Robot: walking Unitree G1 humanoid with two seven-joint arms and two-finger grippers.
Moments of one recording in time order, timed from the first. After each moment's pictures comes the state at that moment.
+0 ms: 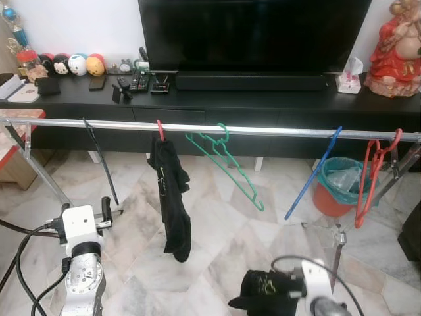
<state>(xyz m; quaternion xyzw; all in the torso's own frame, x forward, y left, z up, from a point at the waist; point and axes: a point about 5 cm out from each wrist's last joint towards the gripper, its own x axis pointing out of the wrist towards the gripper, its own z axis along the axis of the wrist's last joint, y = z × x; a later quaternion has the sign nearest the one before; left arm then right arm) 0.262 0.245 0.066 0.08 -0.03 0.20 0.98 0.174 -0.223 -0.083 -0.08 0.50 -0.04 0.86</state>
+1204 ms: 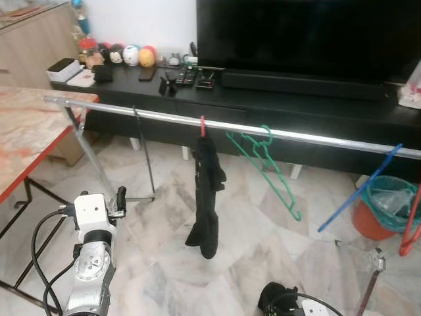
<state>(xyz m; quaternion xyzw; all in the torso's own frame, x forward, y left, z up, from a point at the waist) 0.276 0.222 0.076 0.05 -0.04 0.11 0.99 0.129 -0.221 -0.101 -0.06 0.55 -0.02 0.83</state>
